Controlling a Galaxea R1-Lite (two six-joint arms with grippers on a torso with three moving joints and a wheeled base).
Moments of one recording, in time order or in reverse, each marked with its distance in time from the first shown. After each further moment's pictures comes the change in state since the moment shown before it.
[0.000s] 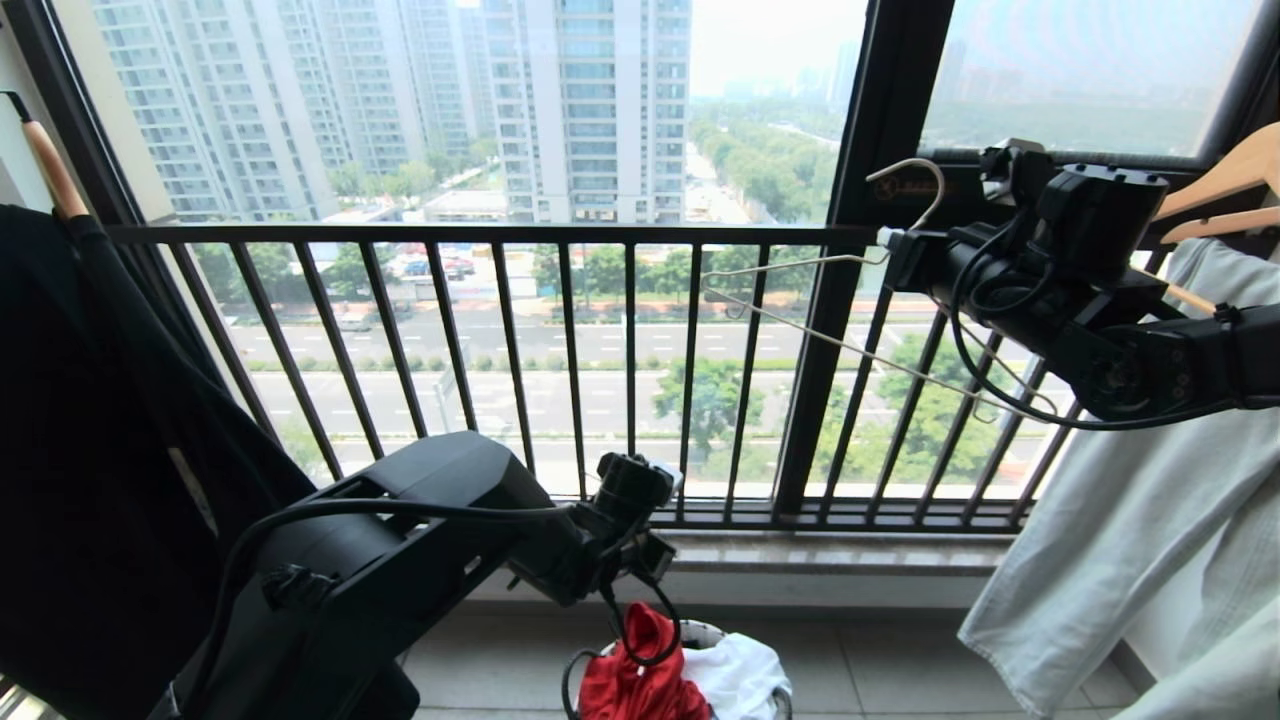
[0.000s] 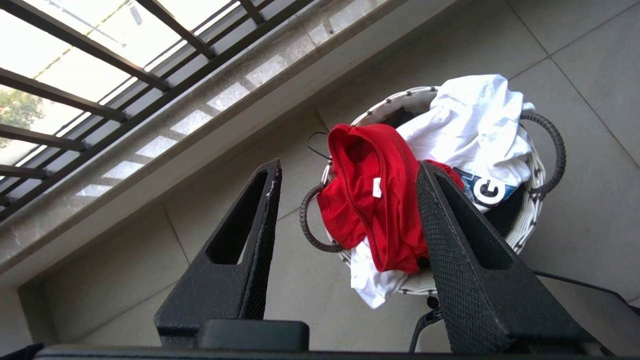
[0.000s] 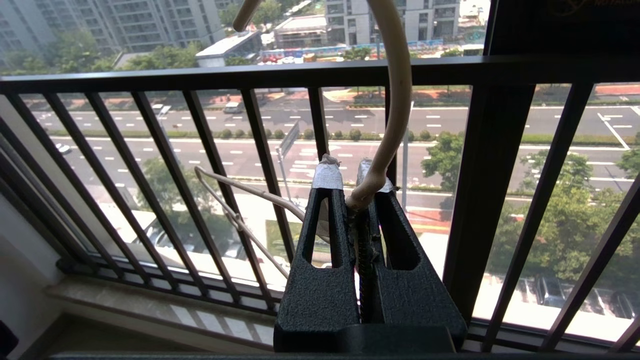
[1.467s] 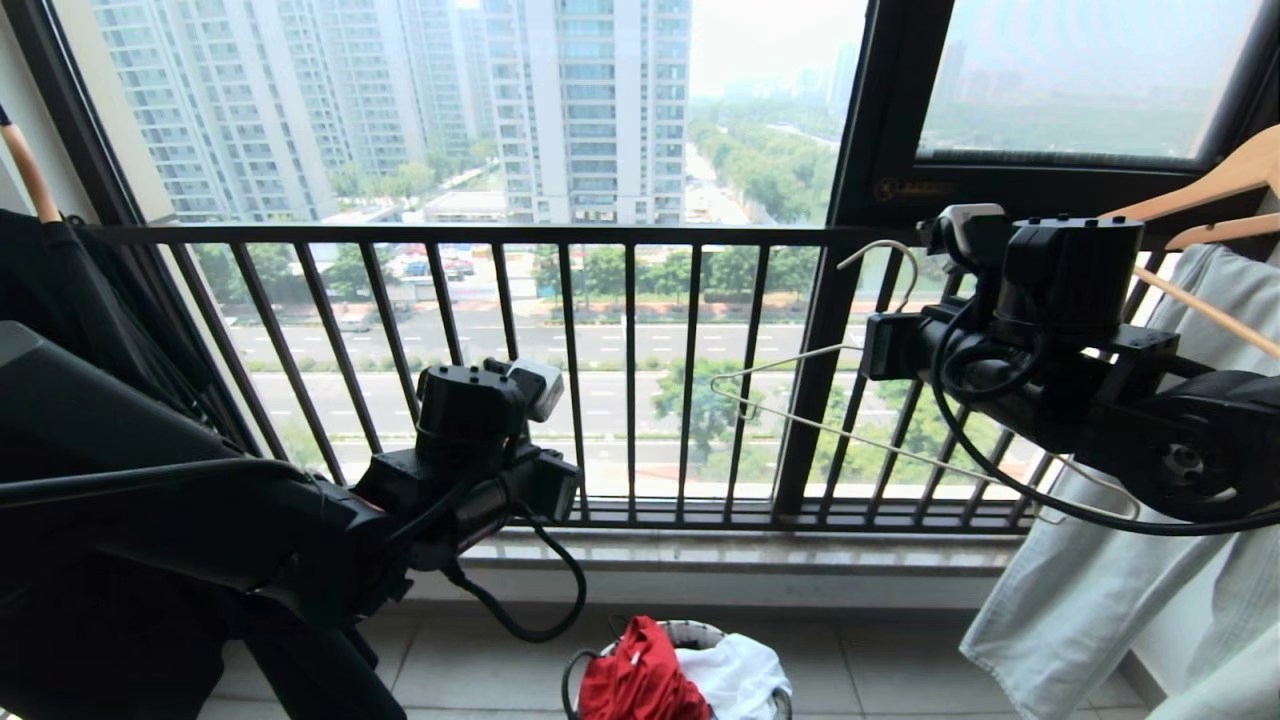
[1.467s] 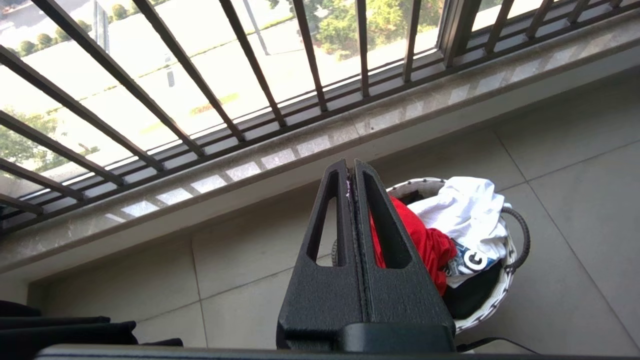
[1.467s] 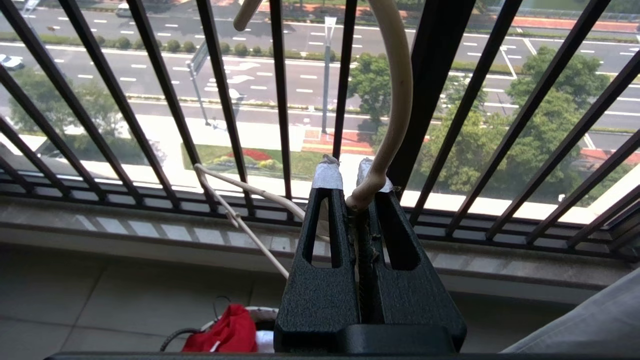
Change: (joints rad) left arm 0.100 -0.634 0.578 -0.234 0.016 -0.072; right arm 0.227 -0.204 0.274 0.181 -0.389 -0.100
